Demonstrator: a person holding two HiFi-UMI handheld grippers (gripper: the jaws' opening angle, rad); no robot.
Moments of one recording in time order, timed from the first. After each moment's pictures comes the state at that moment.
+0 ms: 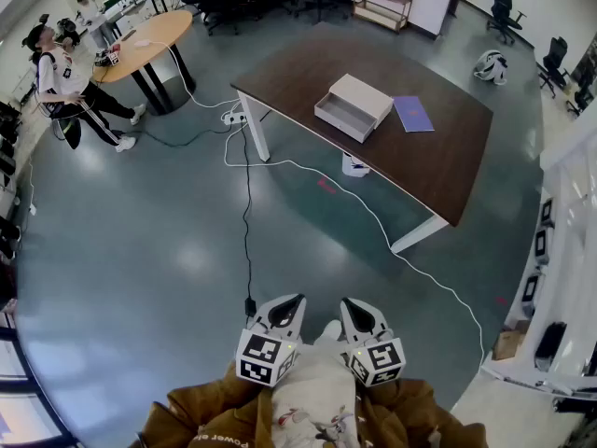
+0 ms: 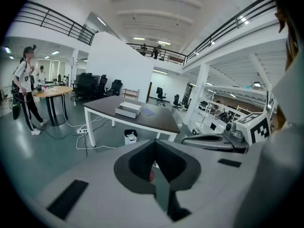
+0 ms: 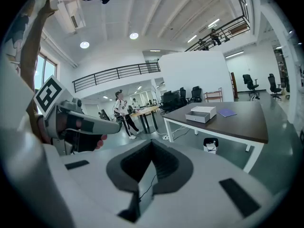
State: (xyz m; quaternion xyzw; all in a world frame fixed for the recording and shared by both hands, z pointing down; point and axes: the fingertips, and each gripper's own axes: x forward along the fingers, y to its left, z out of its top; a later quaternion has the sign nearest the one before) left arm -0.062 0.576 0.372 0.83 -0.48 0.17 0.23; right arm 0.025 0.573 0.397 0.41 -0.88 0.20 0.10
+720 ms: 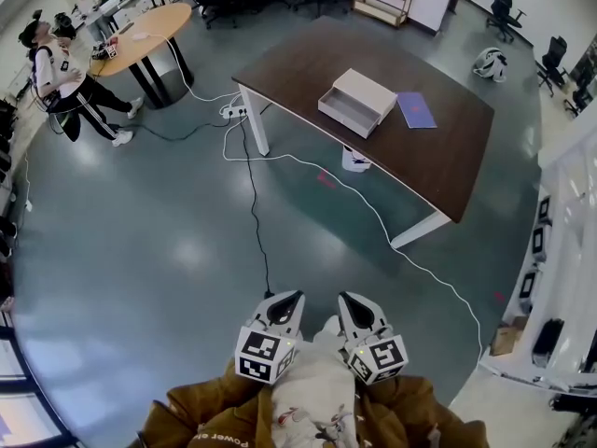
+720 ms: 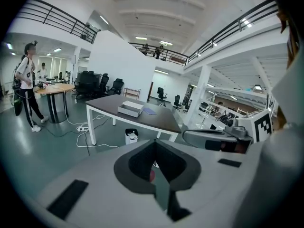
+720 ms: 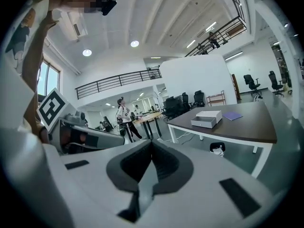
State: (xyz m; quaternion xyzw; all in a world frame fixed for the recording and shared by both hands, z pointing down) left arm -0.084 0.575 0.382 0.83 -0.49 0.16 0.24; right arm -0.002 0.568 0.381 0.41 -0.89 0.19 0.05
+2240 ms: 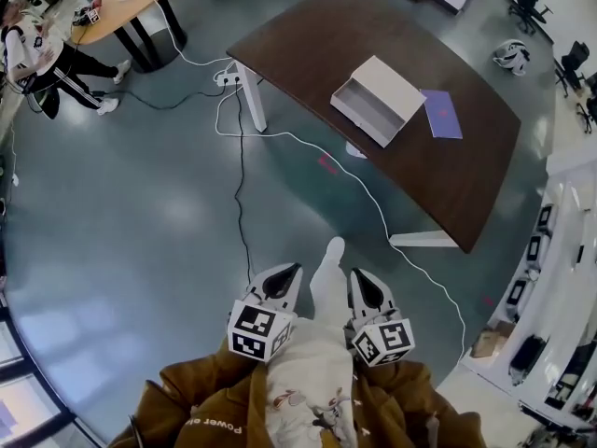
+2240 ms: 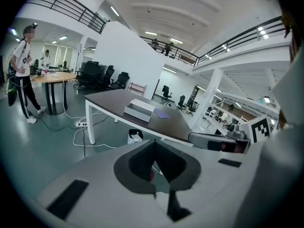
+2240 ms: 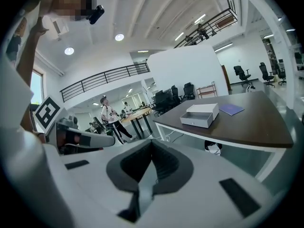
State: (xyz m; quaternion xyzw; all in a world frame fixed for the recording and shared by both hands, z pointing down) left arm -0.138 0.364 0.427 0.81 -0.49 0.15 0.29; right arm -0.026 0.354 0.431 0.45 -0.86 0.25 0.07
